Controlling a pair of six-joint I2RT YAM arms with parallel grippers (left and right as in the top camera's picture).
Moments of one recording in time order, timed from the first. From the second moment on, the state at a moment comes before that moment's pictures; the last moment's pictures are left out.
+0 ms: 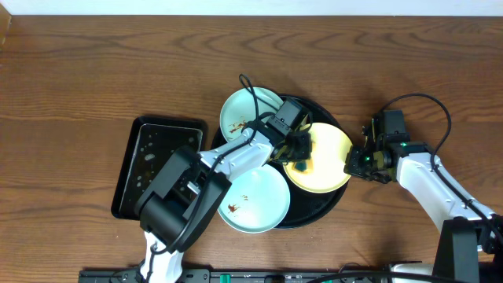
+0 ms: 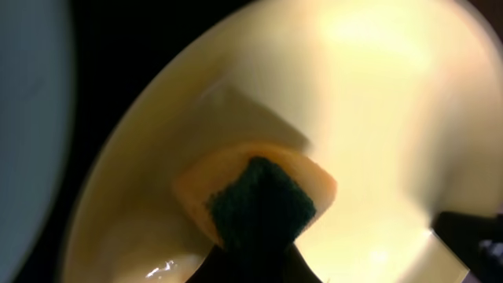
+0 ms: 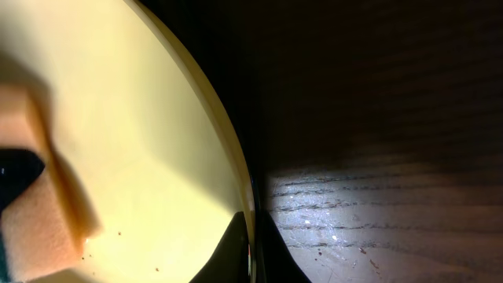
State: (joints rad) left arm -0.70 2.01 1.23 -0.28 0.34 -0.68; right arm 0.09 1.53 0.77 -0.58 -0.19 0.40
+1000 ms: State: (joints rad) left arm -0.77 2.13 1.21 0.07 0.68 -0.76; right arm 0.09 1.53 0.77 -0.61 -0.19 0.40
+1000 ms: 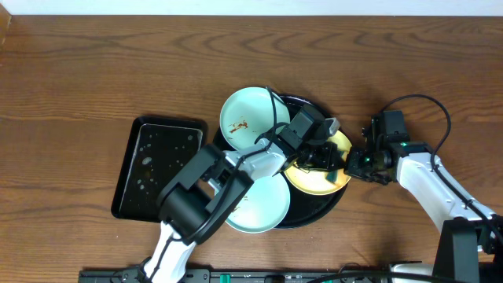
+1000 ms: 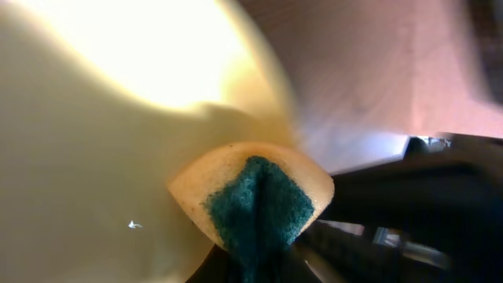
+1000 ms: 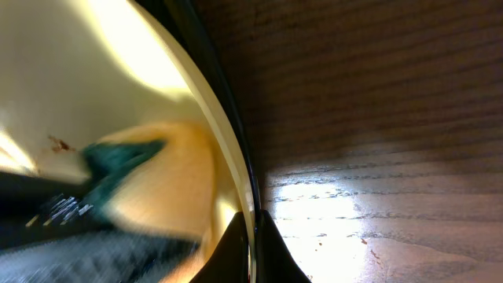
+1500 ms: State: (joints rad) left arm -0.53 2.12 1.25 -0.22 0.68 -0.75; right arm 0.09 1.53 0.78 -0.61 -0.19 0.40
